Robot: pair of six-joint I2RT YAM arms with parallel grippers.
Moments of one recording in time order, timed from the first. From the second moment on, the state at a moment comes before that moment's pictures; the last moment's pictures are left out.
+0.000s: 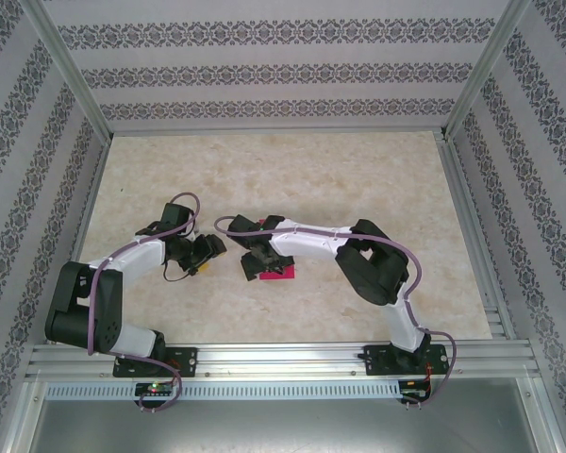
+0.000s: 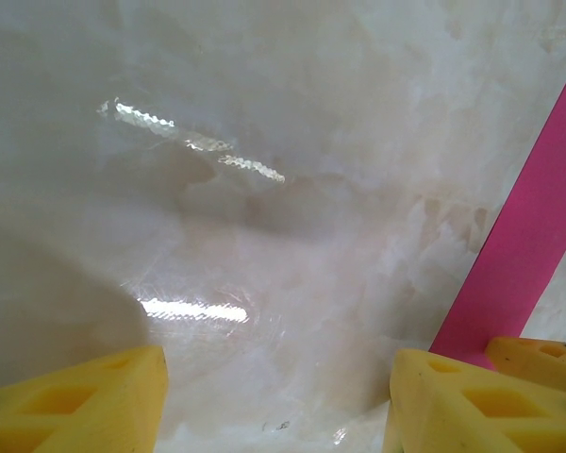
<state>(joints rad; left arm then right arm) -0.18 1.43 0.68 -0.42 0.43 -0.77 0.98 2.09 1.49 -0.83 0.10 0.57</state>
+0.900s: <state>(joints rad) -0.18 1.43 0.68 -0.42 0.53 -0.76 0.84 1.97 1.29 -0.61 -0.16 0.53</state>
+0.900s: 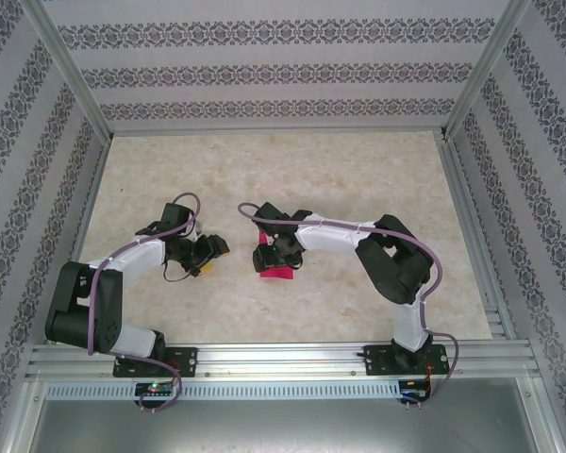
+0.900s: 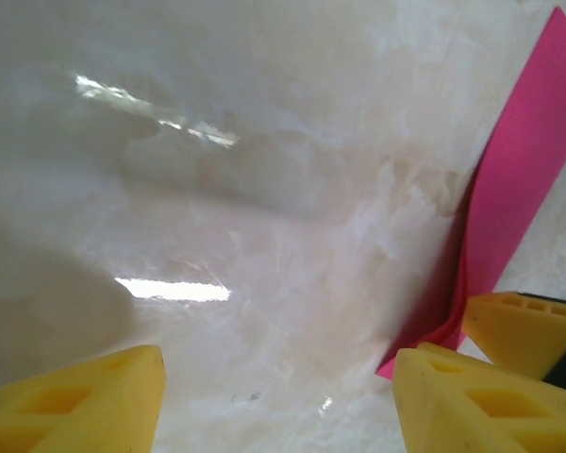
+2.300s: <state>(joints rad) -0.36 1.73 0.84 -0.09 0.74 -0.87 0.70 1.89 1.09 -0.37 -0.50 0.43</state>
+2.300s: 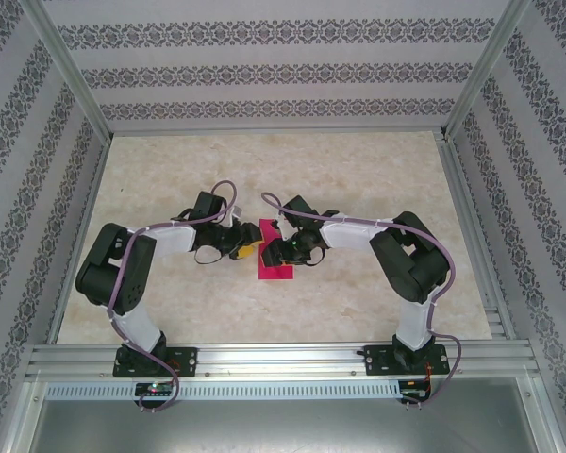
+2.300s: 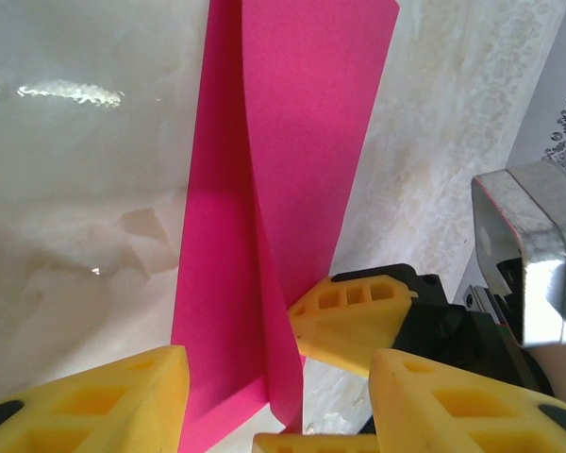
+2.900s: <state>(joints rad) -0.40 1.88 0.95 -0.09 0.70 -0.87 0.69 1.88 1.09 -0.34 -0.53 0.39</state>
